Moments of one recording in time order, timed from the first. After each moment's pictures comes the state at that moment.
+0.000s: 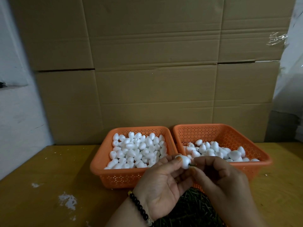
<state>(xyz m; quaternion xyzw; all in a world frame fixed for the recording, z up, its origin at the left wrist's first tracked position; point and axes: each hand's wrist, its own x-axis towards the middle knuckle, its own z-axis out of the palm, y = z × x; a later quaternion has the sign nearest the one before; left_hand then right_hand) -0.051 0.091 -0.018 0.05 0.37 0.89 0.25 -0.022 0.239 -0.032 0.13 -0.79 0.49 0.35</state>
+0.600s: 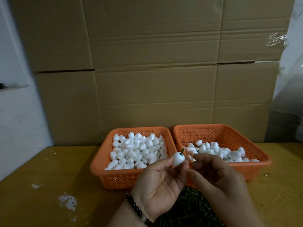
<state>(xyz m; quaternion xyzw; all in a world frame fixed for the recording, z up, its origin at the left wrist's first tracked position) -0.057 0.086 -0.018 0.01 0.23 0.92 0.31 -0.025 0.239 -0.038 0.13 -0.74 0.60 0.27</state>
